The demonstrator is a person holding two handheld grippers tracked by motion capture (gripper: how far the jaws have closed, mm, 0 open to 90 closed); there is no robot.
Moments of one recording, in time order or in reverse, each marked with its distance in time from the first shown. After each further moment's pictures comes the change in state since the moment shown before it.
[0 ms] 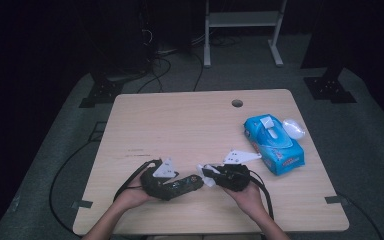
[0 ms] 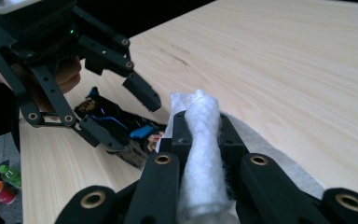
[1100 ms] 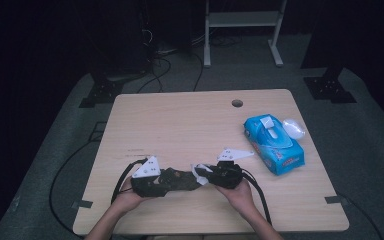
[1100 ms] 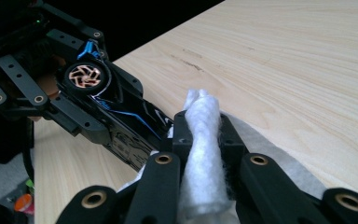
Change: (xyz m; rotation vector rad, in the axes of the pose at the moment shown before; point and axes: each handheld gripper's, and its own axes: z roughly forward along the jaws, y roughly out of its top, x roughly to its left) left arm 0.001 -0.023 -0.028 -0.291 -0.021 -0.097; right arm -0.002 0.000 0.024 -0.020 0.066 0.091
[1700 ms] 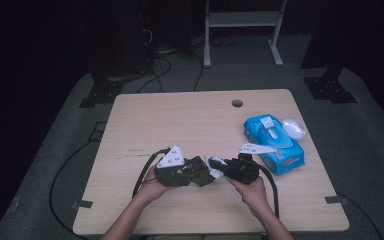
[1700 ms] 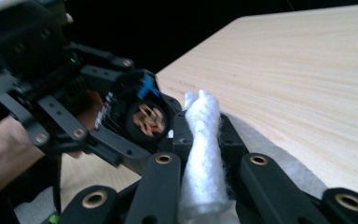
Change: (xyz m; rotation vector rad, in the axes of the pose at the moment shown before) left arm -0.005 0.047 0.045 -0.079 -0.002 0.030; right arm -0.021 0.005 -0.040 -0.124 0.034 0.117
